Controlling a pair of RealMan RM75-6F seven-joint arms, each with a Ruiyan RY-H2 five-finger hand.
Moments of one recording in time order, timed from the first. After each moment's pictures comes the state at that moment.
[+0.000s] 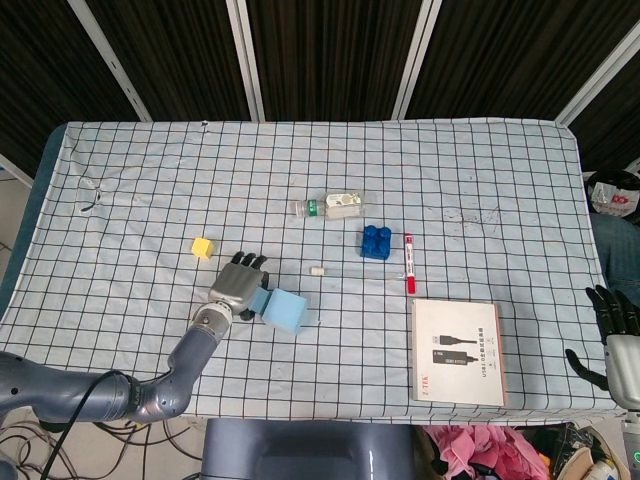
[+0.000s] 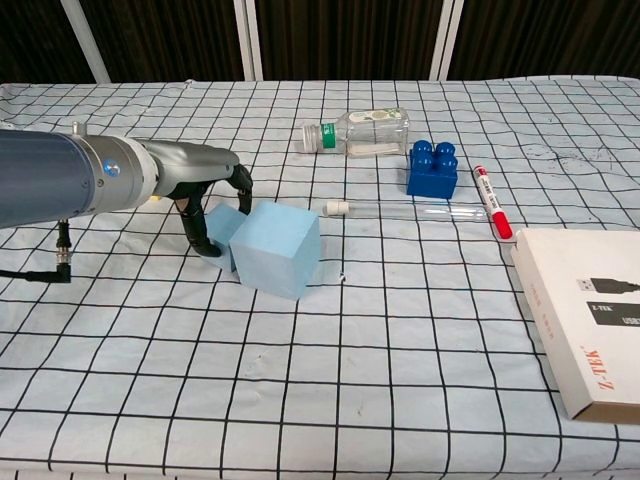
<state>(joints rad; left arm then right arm) -1.07 -1.56 -0.13 -1.65 0.37 0.98 0.80 0.04 -1.16 0.08 -1.44 -1.47 1.53 0.06</state>
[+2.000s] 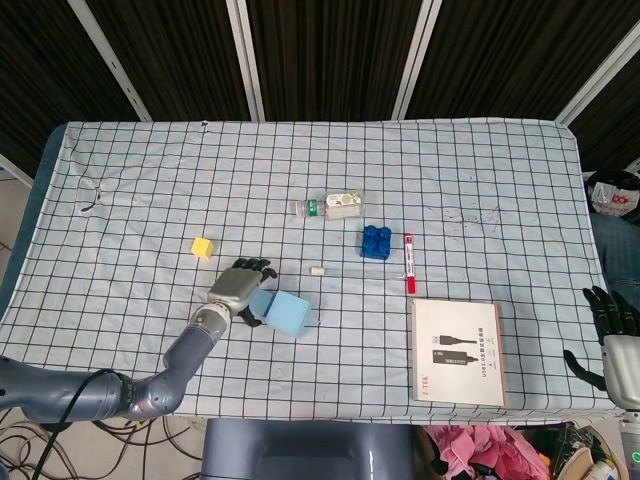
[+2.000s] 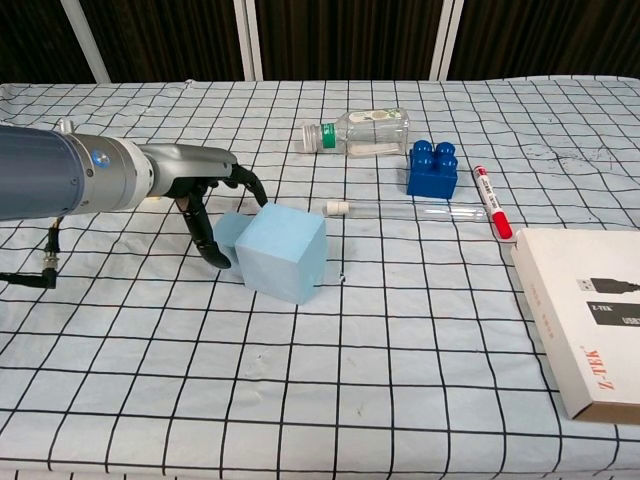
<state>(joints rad) -1.05 -1.52 -0.14 -1.65 0.40 0.88 0.60 0.04 -1.16 0.09 -1.45 -1.47 1.52 0.06</state>
